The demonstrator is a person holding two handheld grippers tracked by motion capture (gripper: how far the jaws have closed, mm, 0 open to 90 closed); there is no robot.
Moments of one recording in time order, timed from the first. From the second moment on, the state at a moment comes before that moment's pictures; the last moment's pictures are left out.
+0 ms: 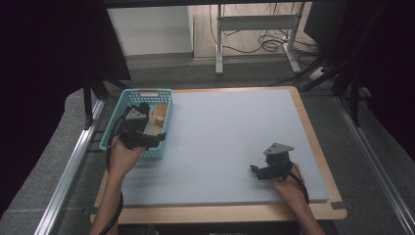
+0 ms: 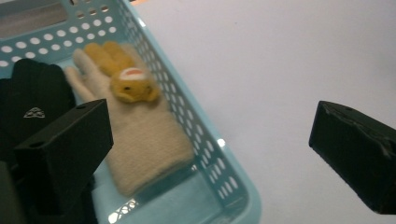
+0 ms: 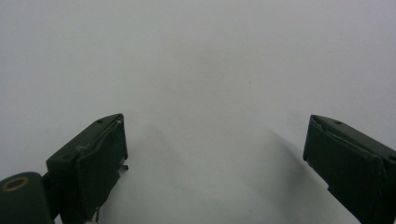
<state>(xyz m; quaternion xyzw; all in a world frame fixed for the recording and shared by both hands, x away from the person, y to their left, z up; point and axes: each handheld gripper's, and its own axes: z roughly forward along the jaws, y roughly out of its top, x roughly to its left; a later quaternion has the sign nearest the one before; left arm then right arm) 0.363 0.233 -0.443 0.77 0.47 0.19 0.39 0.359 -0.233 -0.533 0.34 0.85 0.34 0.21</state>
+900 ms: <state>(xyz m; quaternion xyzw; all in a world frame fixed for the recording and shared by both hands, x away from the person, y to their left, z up) 0.341 0.165 -0.467 0.80 0.40 0.15 0.42 0.358 -0.232 -0.533 0.34 0.85 0.34 0.21</state>
